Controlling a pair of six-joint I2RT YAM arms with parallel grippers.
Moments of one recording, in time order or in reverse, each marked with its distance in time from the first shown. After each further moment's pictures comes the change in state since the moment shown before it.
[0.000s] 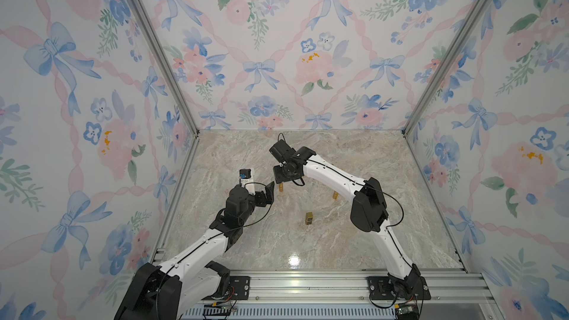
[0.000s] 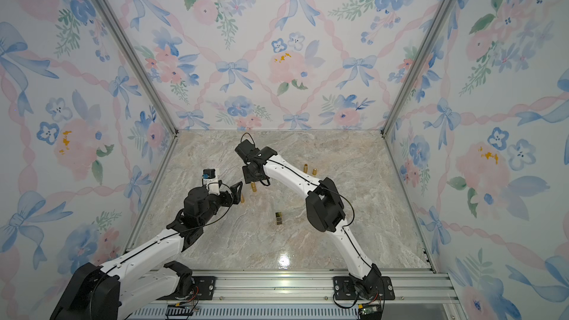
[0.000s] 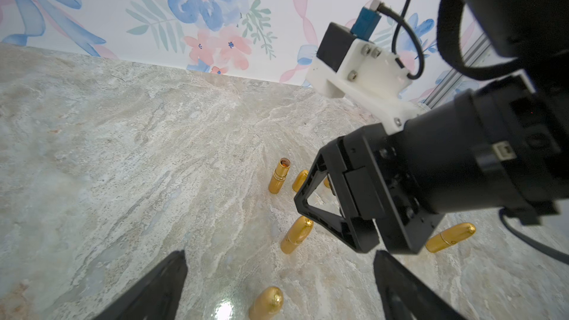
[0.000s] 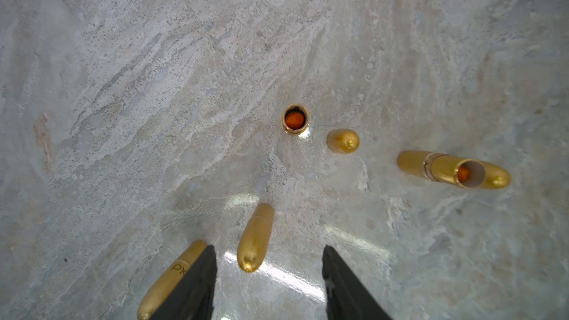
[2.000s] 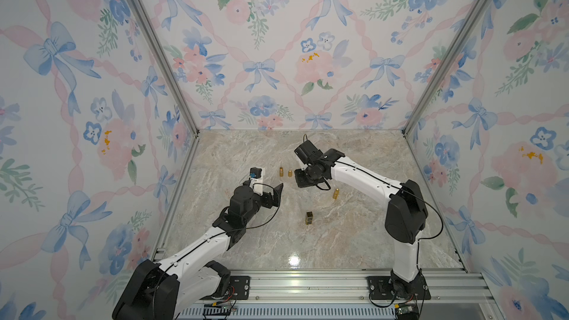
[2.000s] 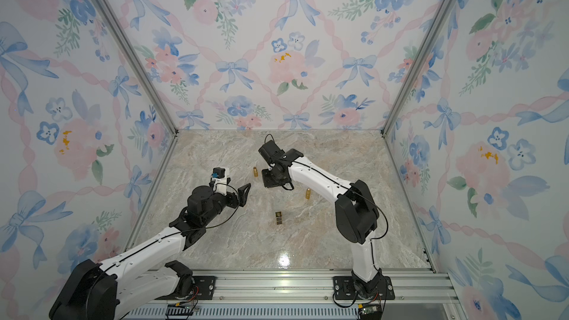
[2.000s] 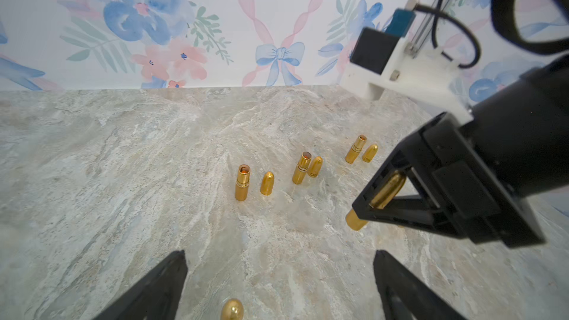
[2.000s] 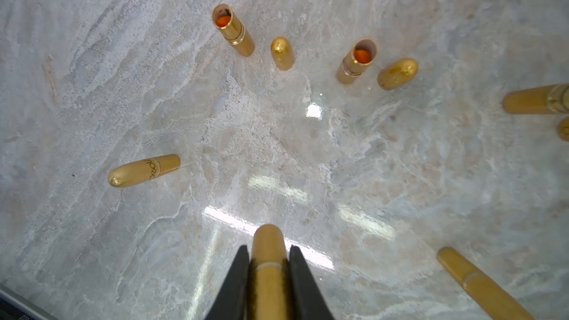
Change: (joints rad) left arm -0.102 0.037 0.053 -0.003 0.068 0.124; right arm -0.111 -0.422 -0.508 0.098 -0.144 -0.055
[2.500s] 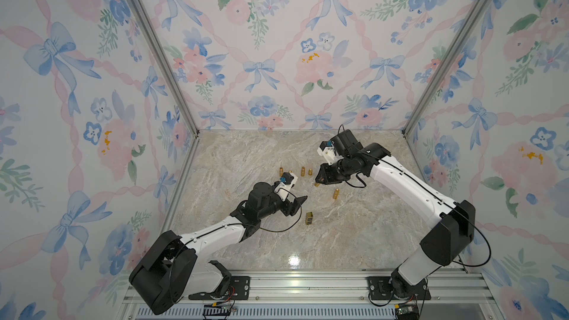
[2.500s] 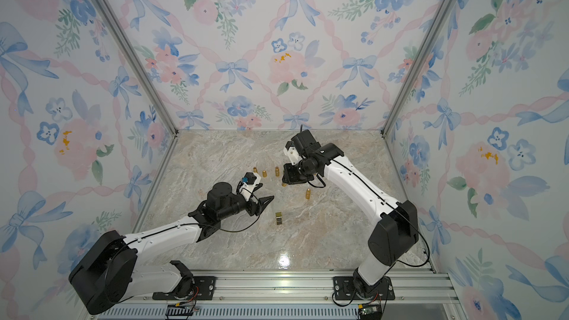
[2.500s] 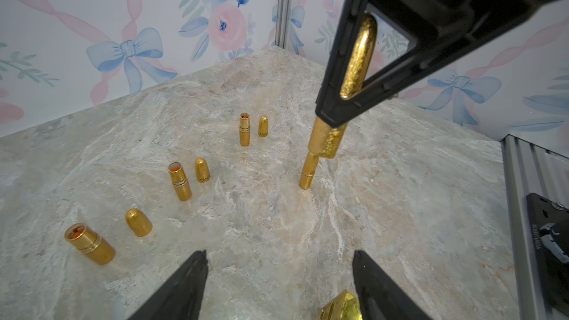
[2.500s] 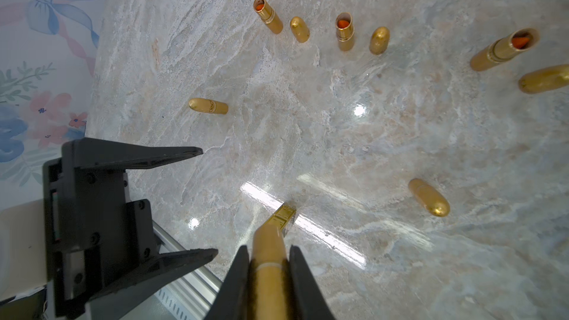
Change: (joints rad) left arm -0.141 0.218 0.120 0.083 0.299 0.187; right arm -0.145 -0.288 -0.123 -0.122 -0.302 -0.122
